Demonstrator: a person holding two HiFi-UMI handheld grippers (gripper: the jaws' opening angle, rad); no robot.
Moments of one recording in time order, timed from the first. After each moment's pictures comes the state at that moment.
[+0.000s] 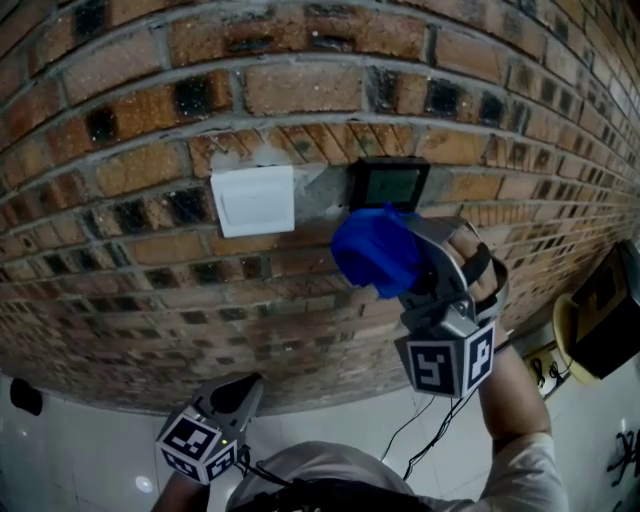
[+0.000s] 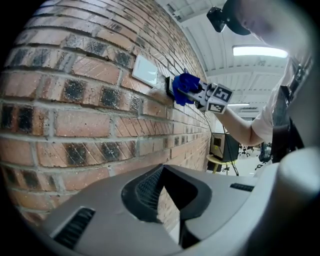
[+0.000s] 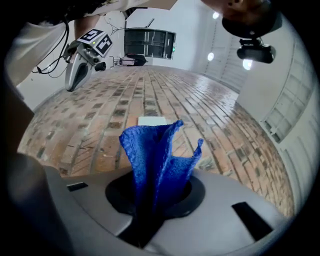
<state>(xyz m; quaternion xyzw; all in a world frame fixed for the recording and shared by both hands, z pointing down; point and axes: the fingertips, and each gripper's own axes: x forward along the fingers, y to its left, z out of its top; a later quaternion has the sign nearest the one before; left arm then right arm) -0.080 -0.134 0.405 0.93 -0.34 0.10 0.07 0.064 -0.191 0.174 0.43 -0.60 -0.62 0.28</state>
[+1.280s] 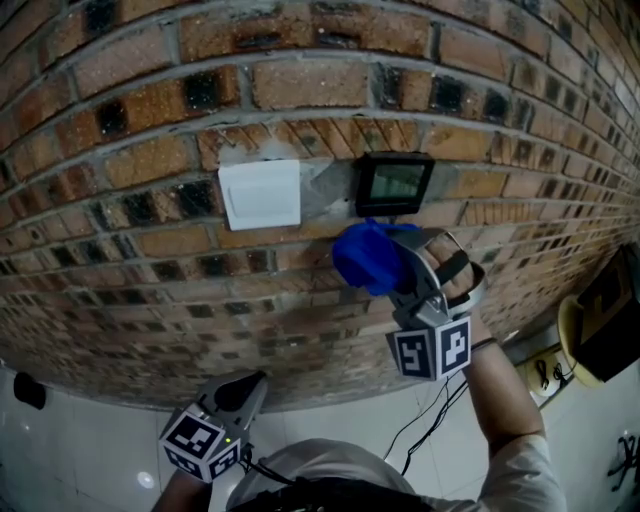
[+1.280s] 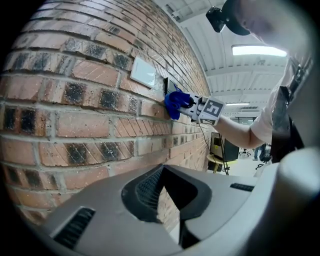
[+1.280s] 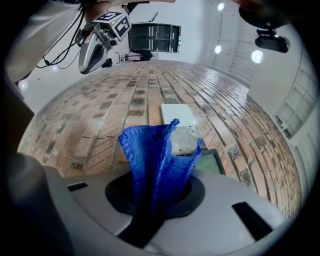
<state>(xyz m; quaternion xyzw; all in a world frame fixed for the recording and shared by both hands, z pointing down) -0.079 -0.125 0.408 0.93 -0.34 0.10 0.07 0.074 -0.224 0.239 0.42 -0.61 -0.59 0.33</state>
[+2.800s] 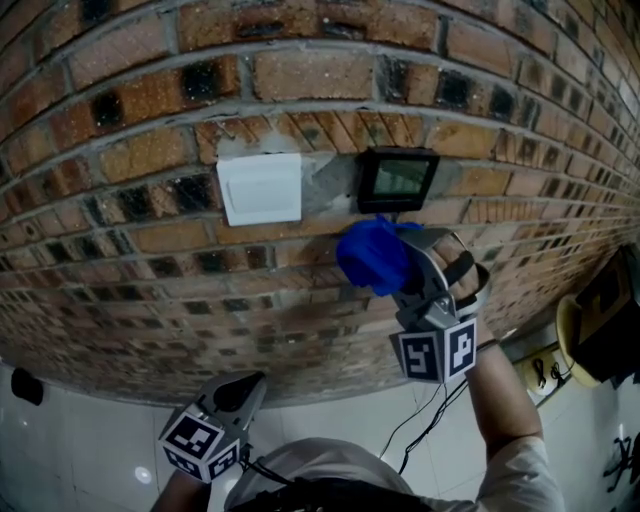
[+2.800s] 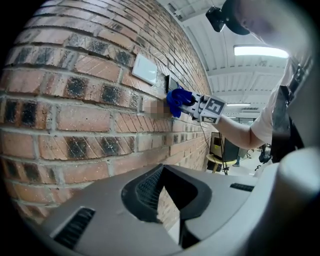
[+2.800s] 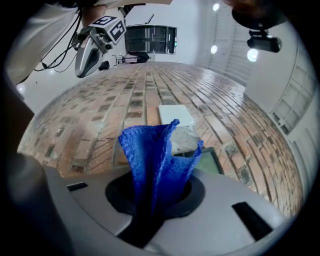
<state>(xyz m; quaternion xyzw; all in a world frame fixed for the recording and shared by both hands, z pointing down) -0.081 -0.124 0.418 0.93 -0.34 0.11 0.08 0.075 -0.219 0.235 0.42 -0.62 -0.59 0.31</state>
